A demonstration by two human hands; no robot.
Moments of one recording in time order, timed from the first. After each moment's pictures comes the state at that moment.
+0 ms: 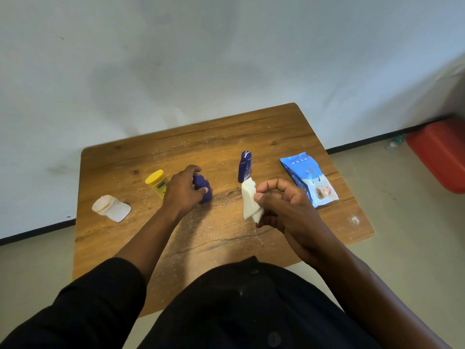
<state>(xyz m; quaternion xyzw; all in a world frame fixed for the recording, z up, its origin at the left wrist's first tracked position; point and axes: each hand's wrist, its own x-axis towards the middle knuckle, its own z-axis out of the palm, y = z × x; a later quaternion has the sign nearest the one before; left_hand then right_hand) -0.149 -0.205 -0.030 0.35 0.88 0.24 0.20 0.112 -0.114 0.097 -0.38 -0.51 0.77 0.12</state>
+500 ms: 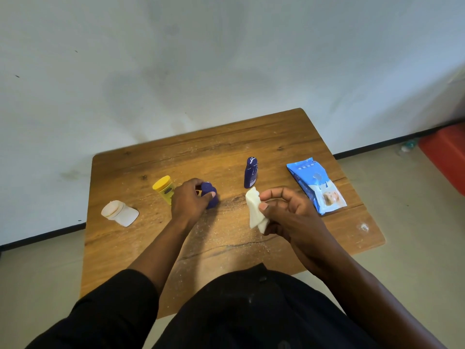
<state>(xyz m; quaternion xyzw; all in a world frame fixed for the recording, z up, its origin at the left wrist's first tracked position) -0.134 -0.209 -0.034 0.27 0.90 0.30 0.17 0.116 -0.114 0.095 -0.37 -0.52 0.77 0.11</state>
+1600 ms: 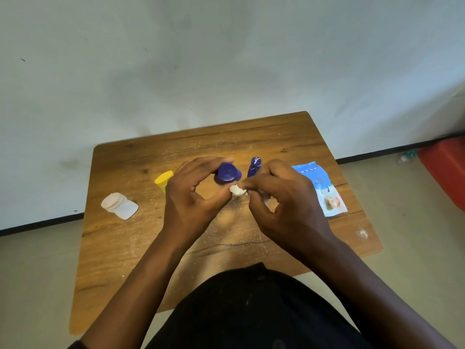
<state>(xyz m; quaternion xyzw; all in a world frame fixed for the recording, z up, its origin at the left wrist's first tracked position) -0.075 -0.235 0.089 0.45 0.75 0.49 0.04 0.081 -0.116 0.118 -0.19 -0.89 0.30 0.30</state>
